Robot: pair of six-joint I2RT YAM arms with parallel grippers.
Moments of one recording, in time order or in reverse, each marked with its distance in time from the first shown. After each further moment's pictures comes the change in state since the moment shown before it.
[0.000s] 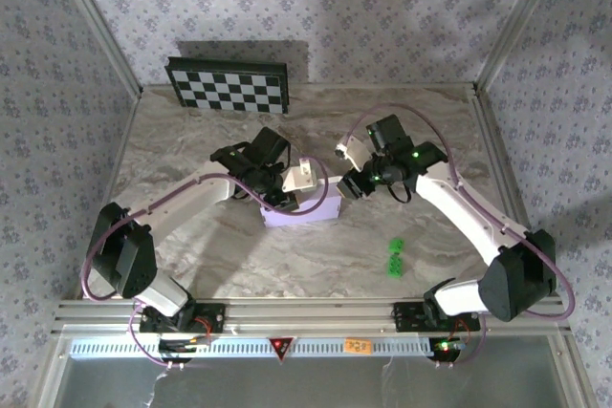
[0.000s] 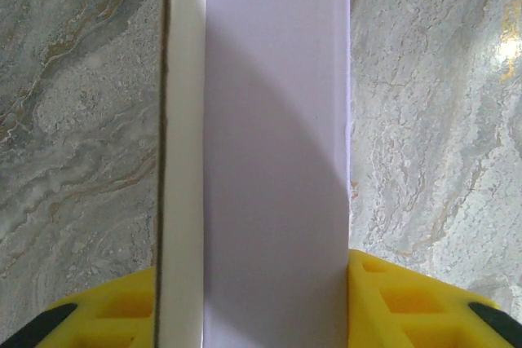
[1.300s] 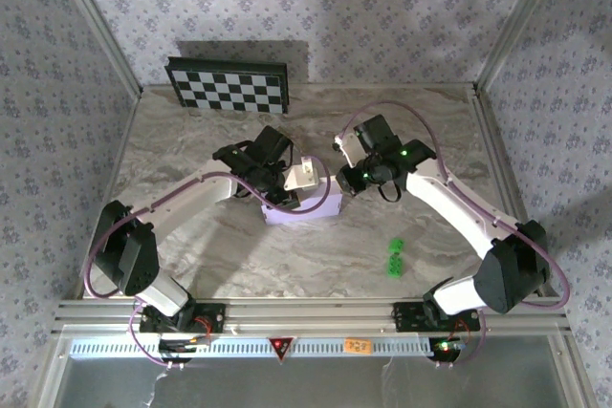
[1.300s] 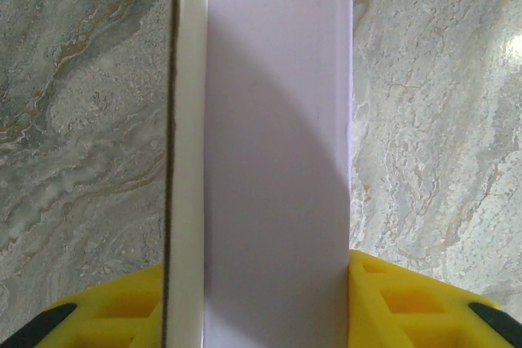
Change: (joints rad) left arm -0.003 0.019 0.022 0.001 -0.029 -0.005; right arm 0.071 0.046 0.035 -0.006 0.143 0.286
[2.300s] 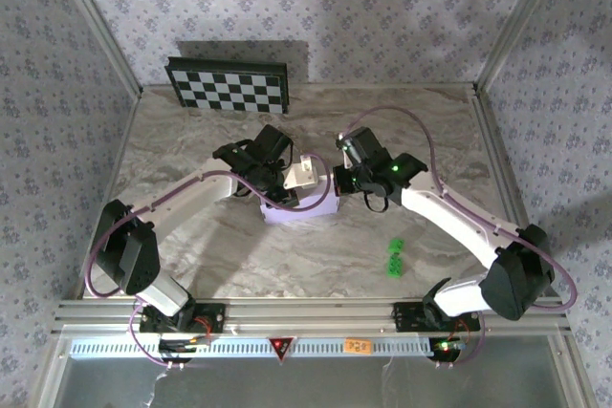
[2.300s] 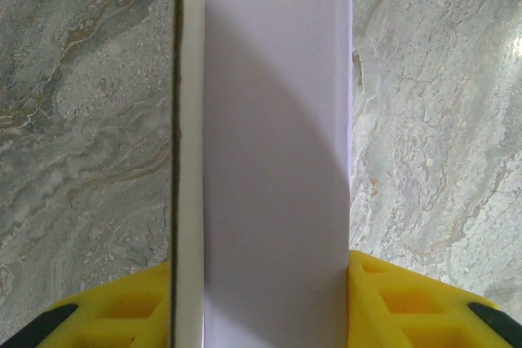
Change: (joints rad) left arm 0.001 0.008 0.014 -0.018 -0.019 -0.019; right arm 0.121 -0.045 -0.072 0.124 0.239 0.418
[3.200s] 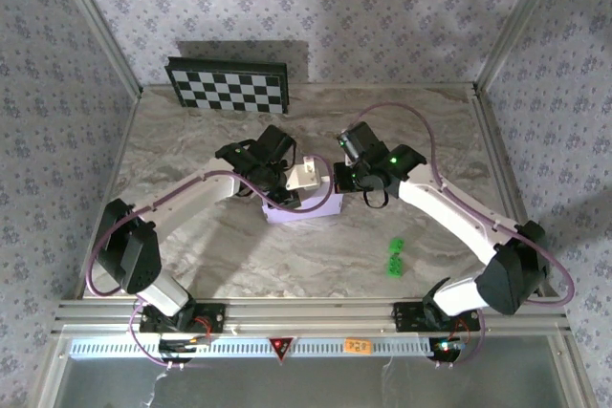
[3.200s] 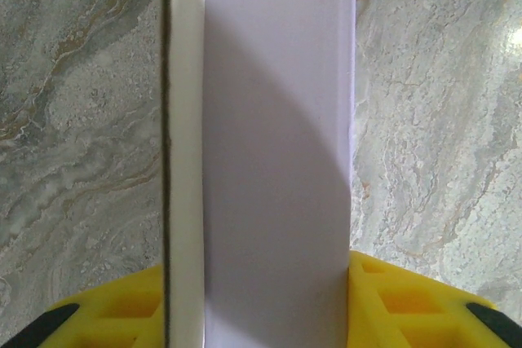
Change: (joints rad) left arm -0.014 0.009 0.016 -0.015 0.000 0.008; right arm 0.002 0.042 0.104 -0.151 -0.005 0.095
